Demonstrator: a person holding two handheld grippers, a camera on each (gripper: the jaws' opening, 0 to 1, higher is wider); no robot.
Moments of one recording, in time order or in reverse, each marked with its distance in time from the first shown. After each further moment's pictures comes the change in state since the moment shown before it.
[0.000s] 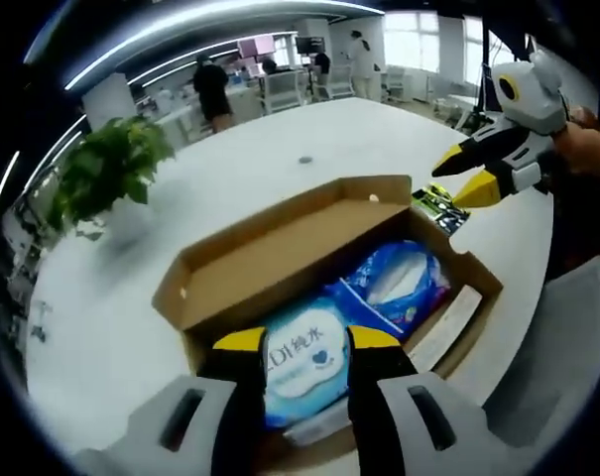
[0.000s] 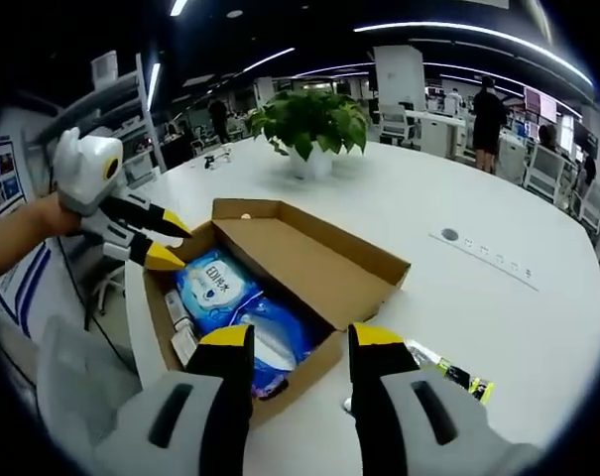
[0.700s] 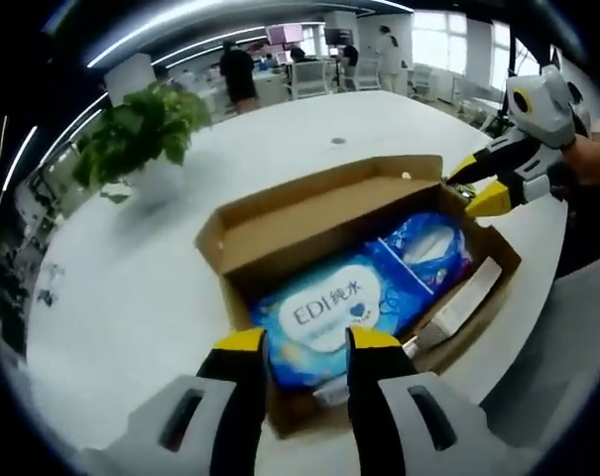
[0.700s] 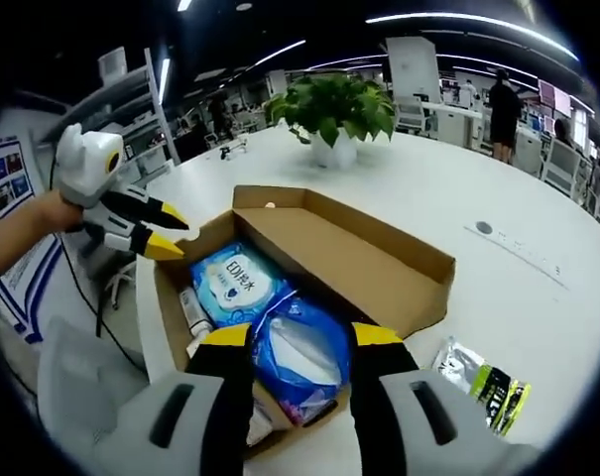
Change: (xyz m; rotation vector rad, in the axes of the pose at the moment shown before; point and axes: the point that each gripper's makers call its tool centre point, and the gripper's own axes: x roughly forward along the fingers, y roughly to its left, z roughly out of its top) left arm -0.022 0.031 -0.045 -0.095 0.043 0.069; right arm 0.037 0.037 -0.011 -0.002 0.040 0.075
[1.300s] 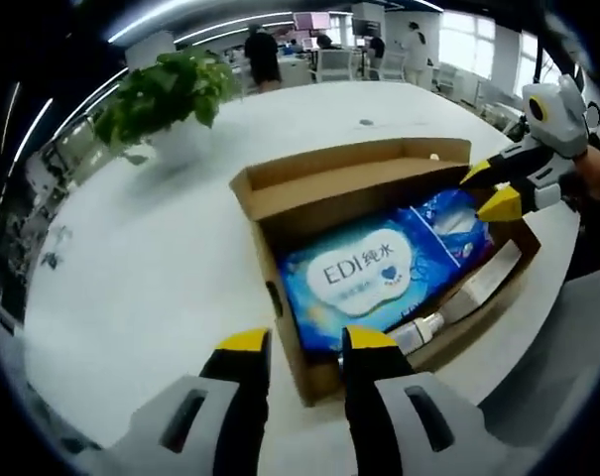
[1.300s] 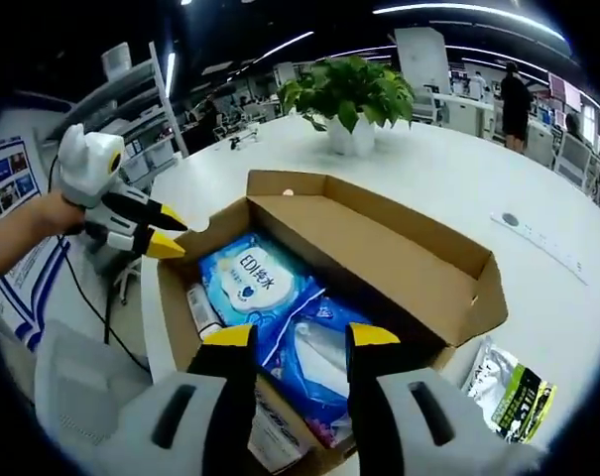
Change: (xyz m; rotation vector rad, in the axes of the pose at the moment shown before) left arm 0.001 0.022 -0.038 -0.093 0.060 0.047; right arm 0.033 0.021 -0.007 0.009 0.033 0.044
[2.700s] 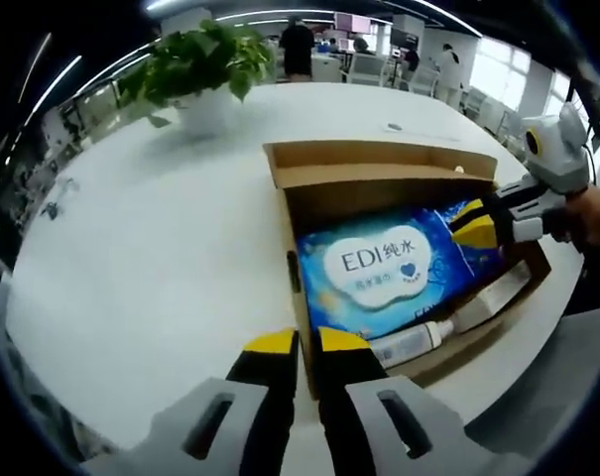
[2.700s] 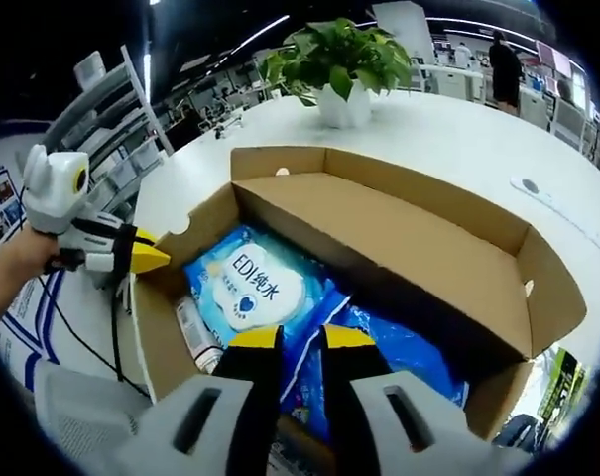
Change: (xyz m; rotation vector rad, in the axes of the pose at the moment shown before) left arm 0.010 0.007 -0.016 -0.159 -0.003 0.004; right arm 0.048 0.009 -0.009 0.099 0.076 -0.018
